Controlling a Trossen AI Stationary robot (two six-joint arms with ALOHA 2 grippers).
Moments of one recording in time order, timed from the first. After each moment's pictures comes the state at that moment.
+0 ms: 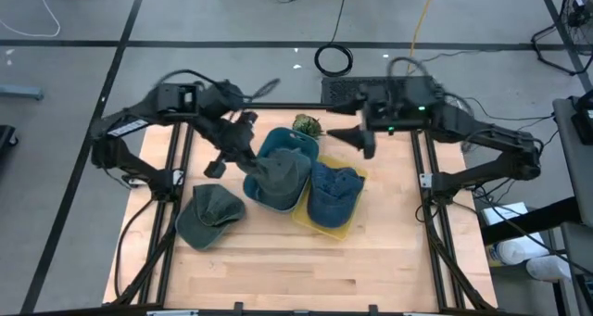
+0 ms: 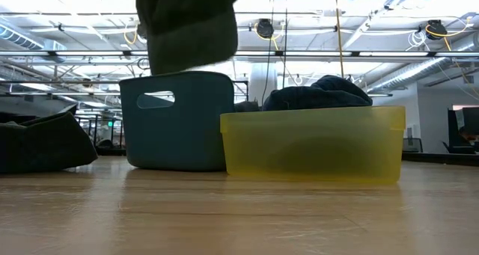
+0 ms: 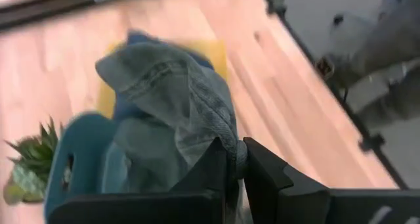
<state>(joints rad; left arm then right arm) 0.19 1.45 1.84 -1.29 0.44 0.45 -0.20 1.19 1.39 -0.22 -0.21 0.24</state>
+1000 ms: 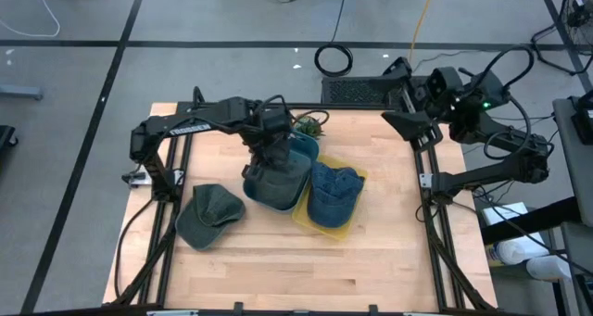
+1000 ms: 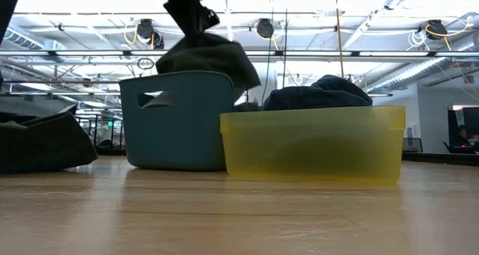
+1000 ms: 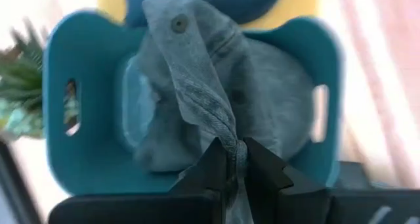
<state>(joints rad) 0.19 1.77 1.84 -1.38 0.17 0.52 -0.18 1.10 1.39 0.30 -0.37 0.25</state>
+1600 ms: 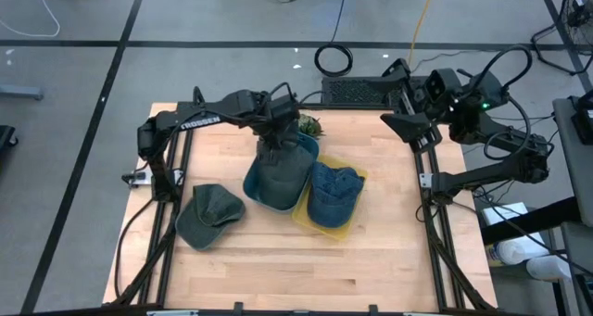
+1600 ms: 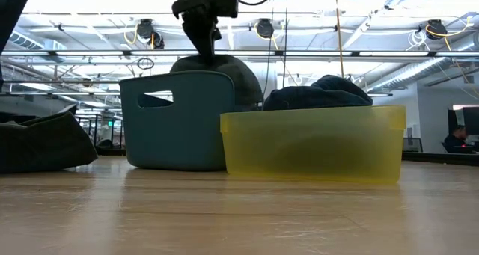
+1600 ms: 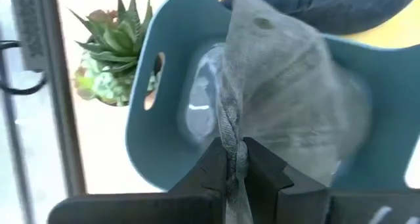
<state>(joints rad) 0.27 1.83 1.84 -1.24 0.01 0.41 -0.18 1.10 1.39 0.29 -0.37 0.25</state>
